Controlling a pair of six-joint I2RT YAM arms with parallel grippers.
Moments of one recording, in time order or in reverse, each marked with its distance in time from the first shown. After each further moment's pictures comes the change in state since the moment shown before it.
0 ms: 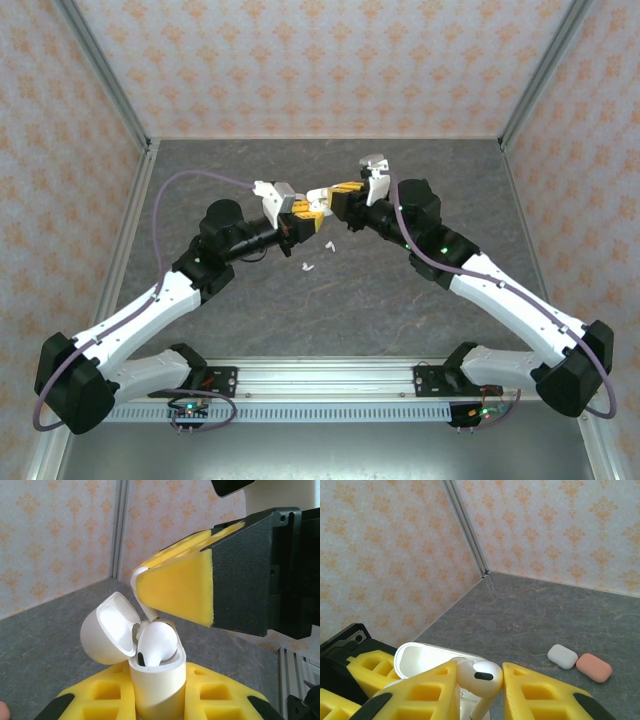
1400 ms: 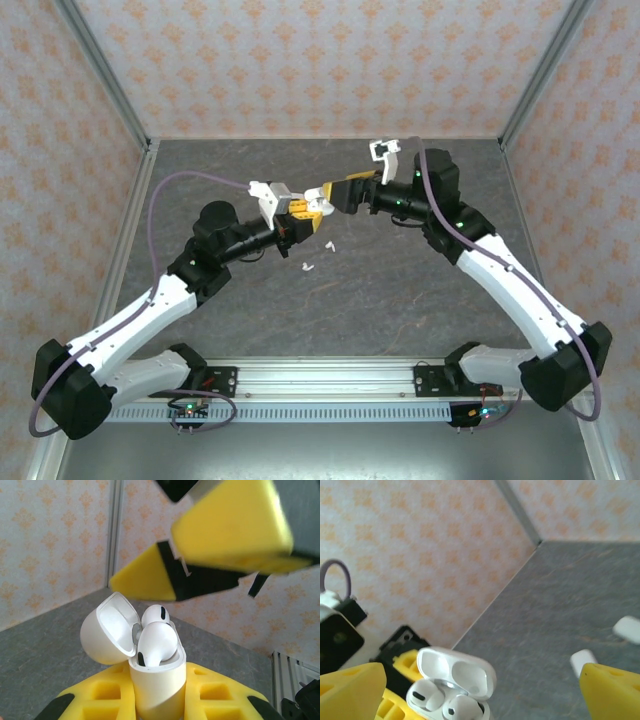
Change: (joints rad) left arm 0.000 -0.035 0.000 0.009 0.021 0.001; right arm -0.191 0.077 0.142 -0.132 -0.489 0.215
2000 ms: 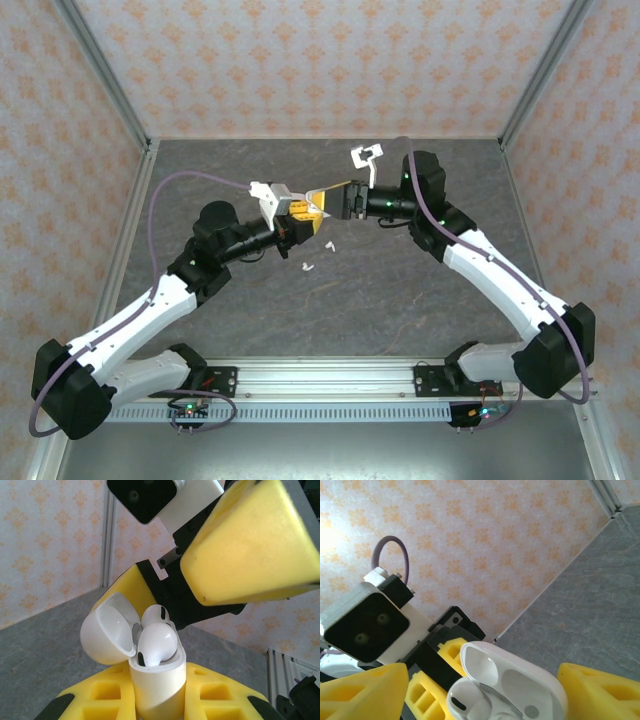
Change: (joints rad) left arm 0.000 0.000 0.000 0.000 0.021 0.000; right arm 0.015 0.059 -0.042 0.215 -0.235 0.142
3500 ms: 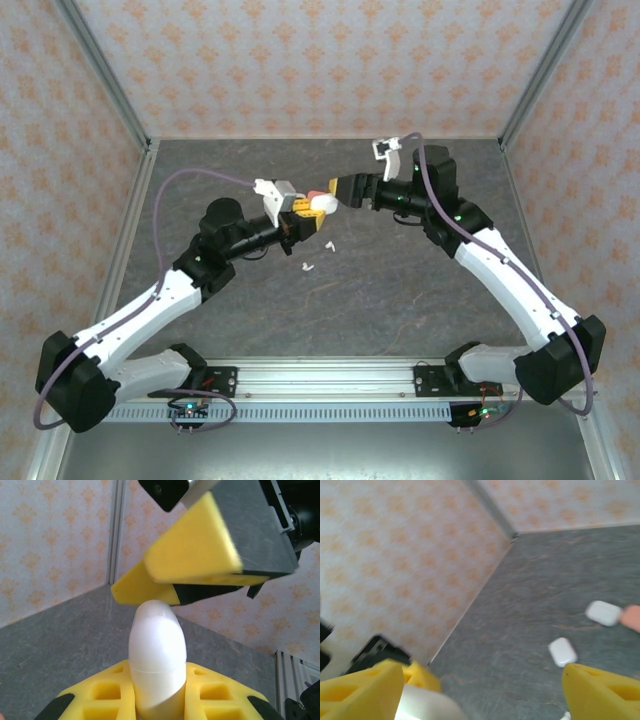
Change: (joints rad) left arm 0.000 0.071 0.025 0.003 -0.033 0.000; right arm -0.090 -0.036 0.058 -0.288 0.325 -0.125
